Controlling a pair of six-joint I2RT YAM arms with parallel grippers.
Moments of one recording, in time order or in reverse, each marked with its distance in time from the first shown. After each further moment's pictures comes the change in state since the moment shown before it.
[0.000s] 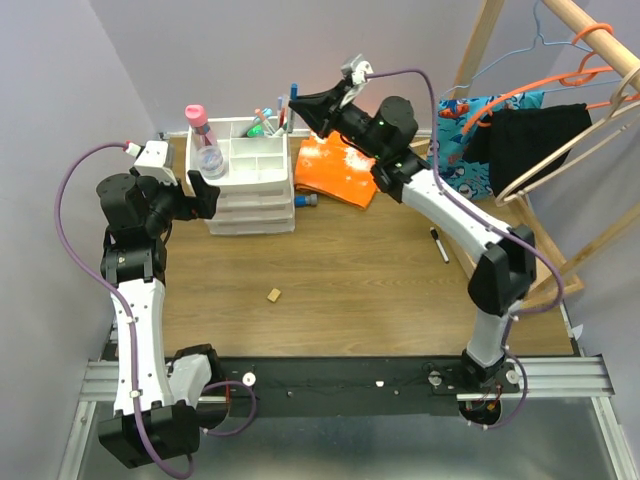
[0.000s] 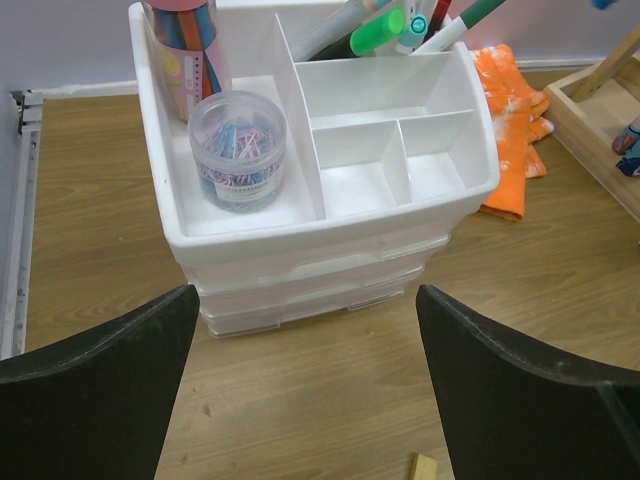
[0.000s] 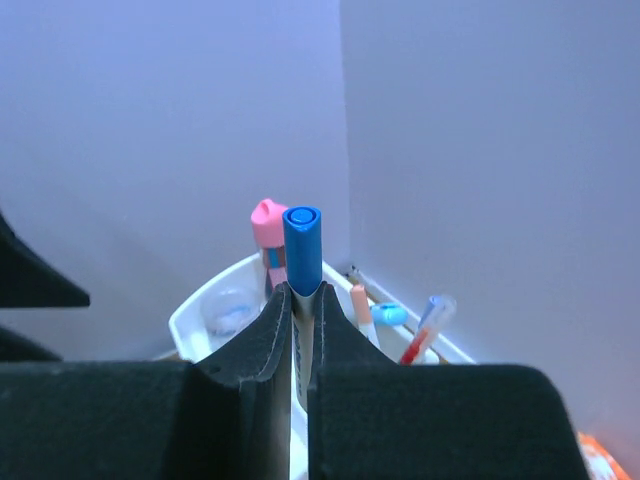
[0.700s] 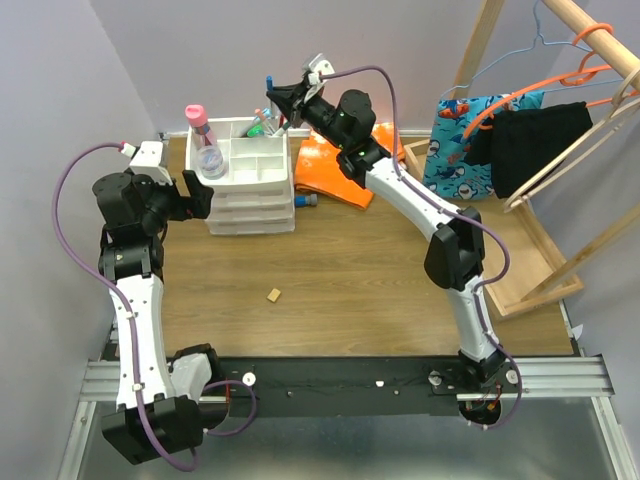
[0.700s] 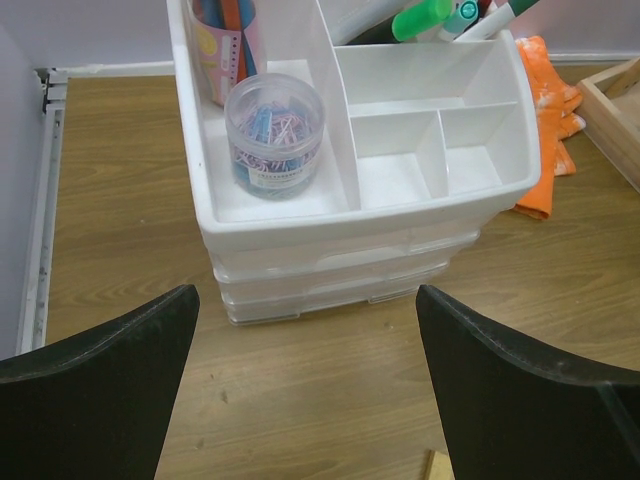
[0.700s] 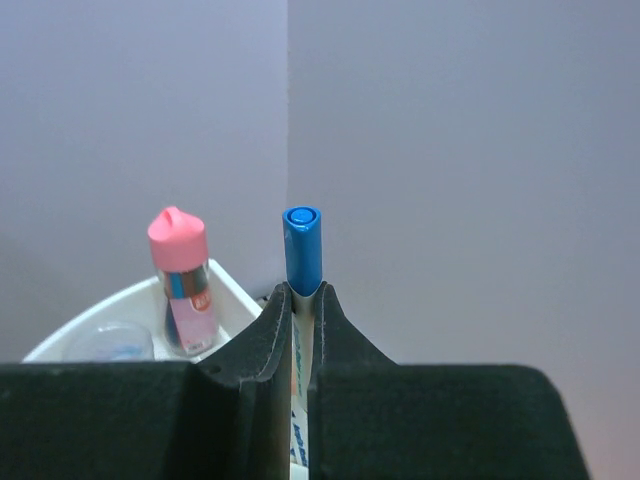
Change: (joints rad) left arm 0.041 0.021 0.000 -0.016 -0.005 0.021; right arm 0.040 0.396 0.426 0.001 0.090 -0.160
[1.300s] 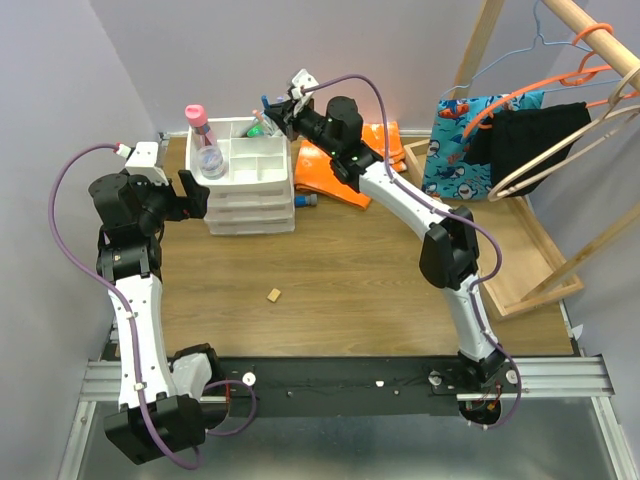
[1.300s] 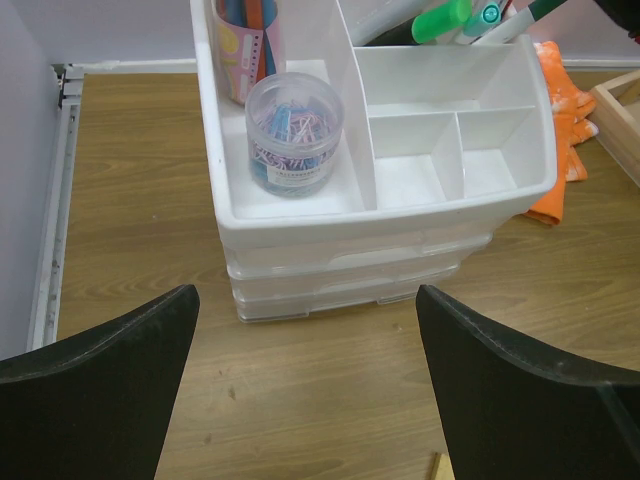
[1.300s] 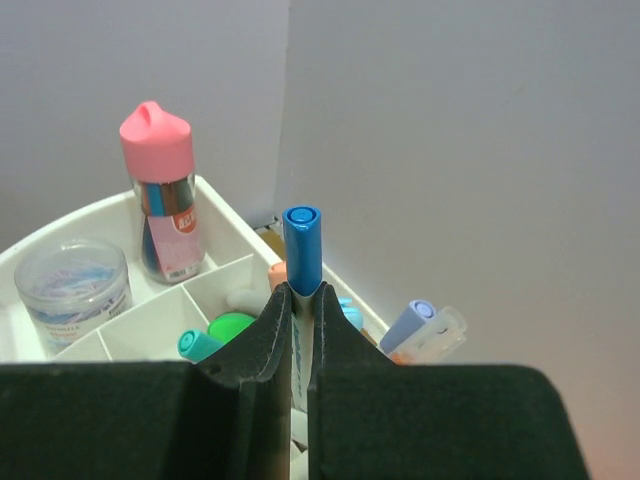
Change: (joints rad) left arm 0.031 0.000 -0.001 -0.001 0.000 0.000; right arm 0.018 0.044 -0.005 -0.106 0.011 -0.119
